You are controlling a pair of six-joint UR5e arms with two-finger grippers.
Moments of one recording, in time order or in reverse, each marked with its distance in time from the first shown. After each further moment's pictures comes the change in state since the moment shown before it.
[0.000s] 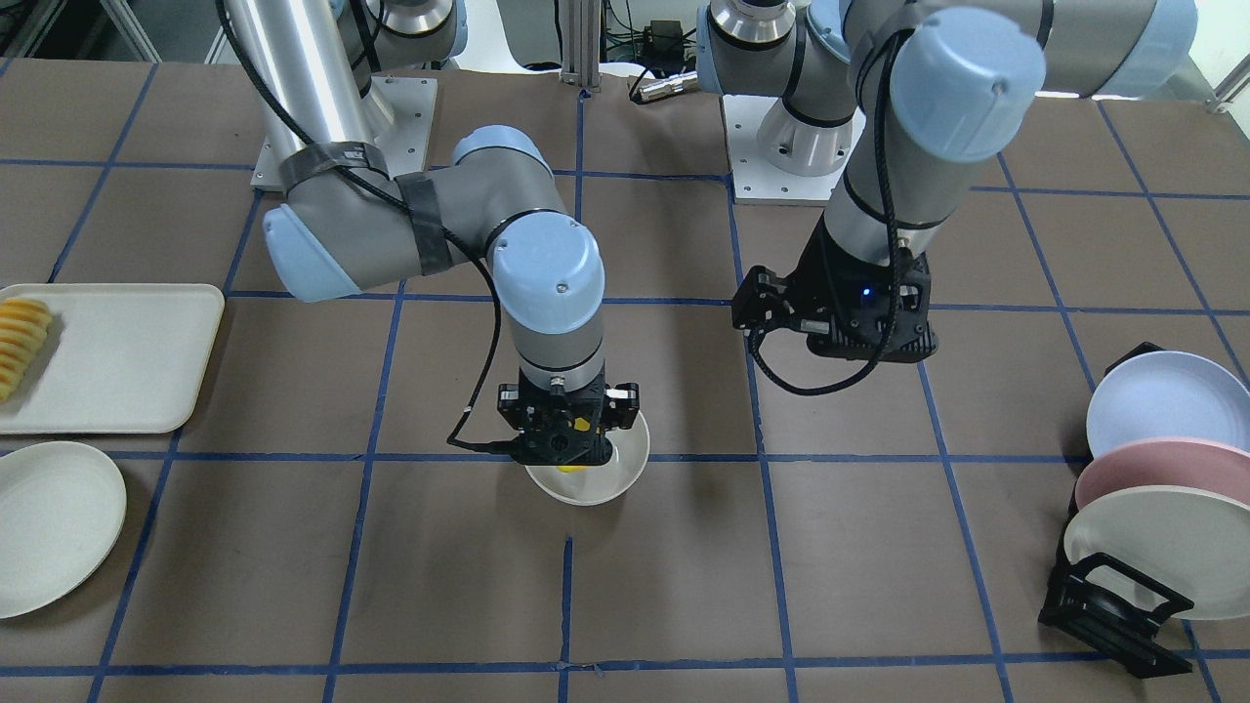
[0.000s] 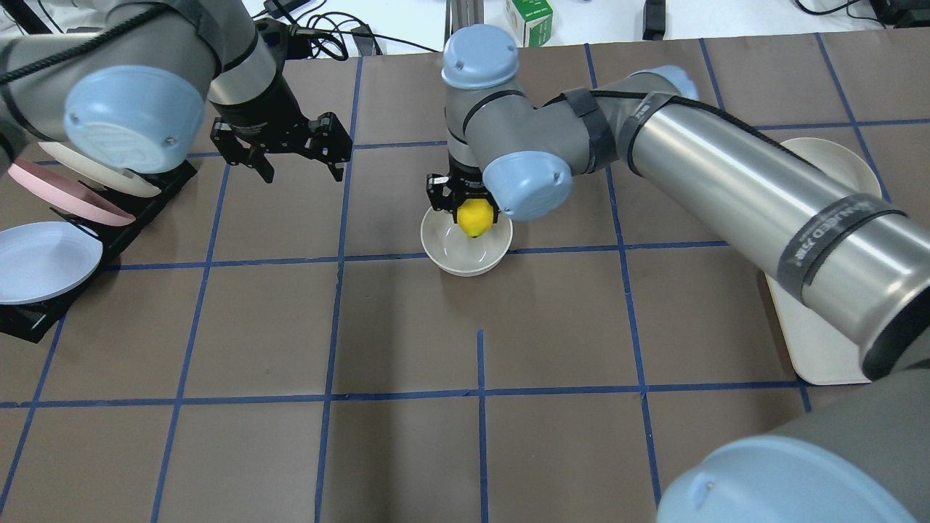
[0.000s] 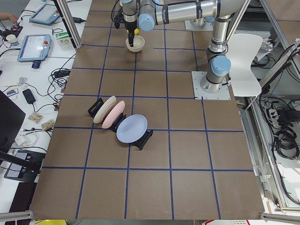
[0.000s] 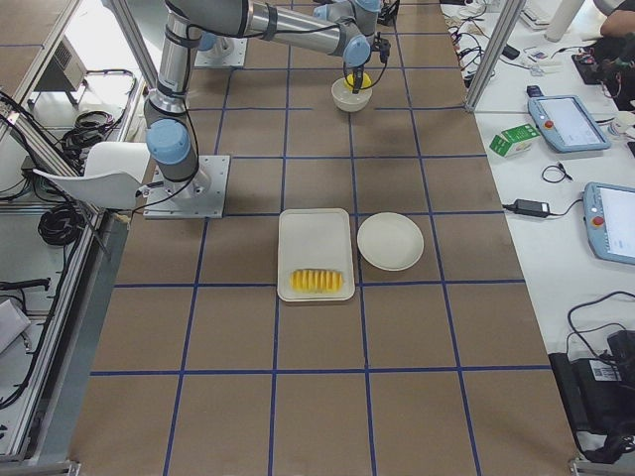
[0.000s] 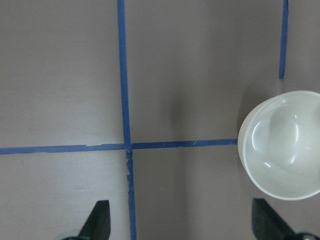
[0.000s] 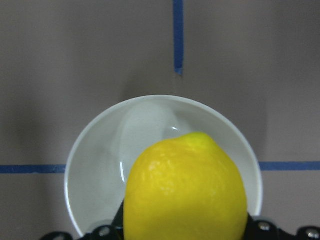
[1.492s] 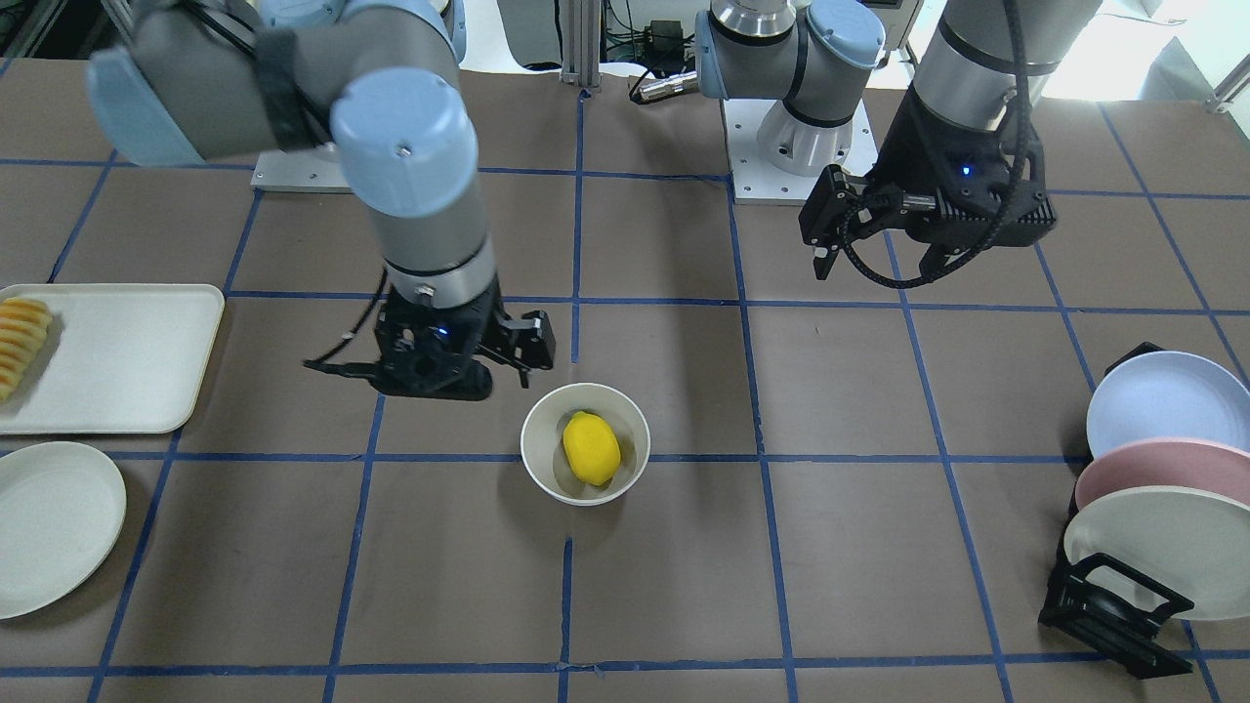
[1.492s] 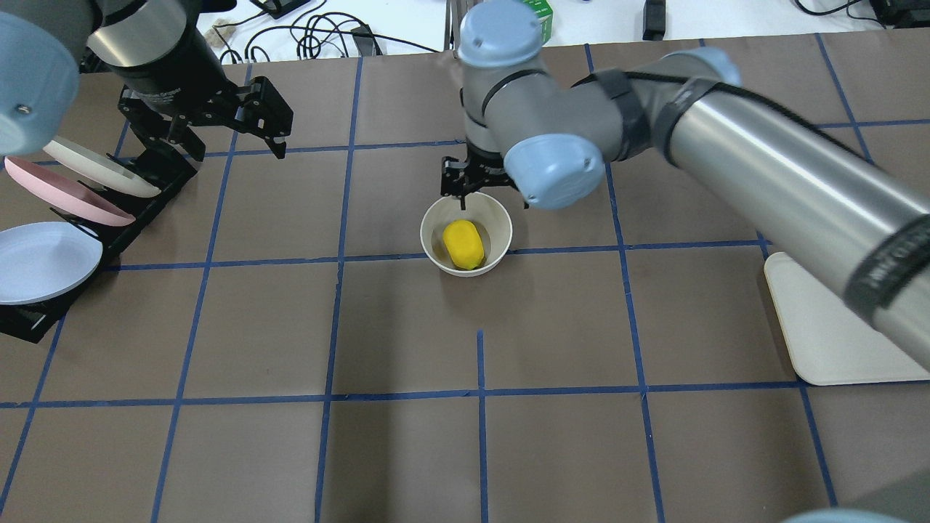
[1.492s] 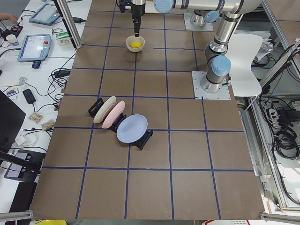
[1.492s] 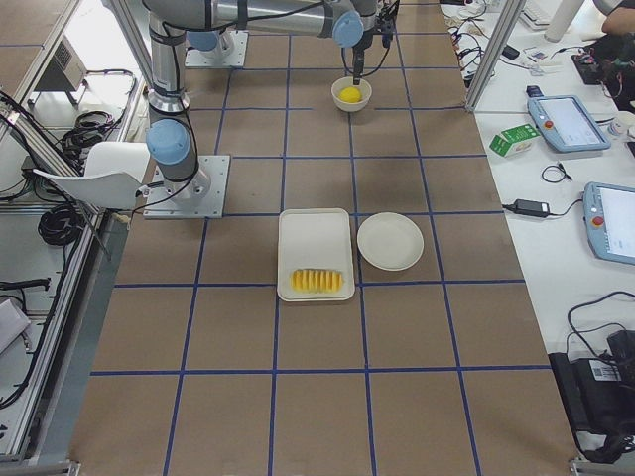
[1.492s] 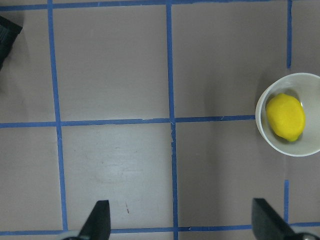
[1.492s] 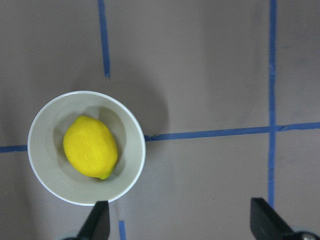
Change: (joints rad) left arm 0.062 0.115 0.049 -0.104 0.012 0.014; right arm -0.180 -0.273 -0.020 0.320 -0.022 -0.103
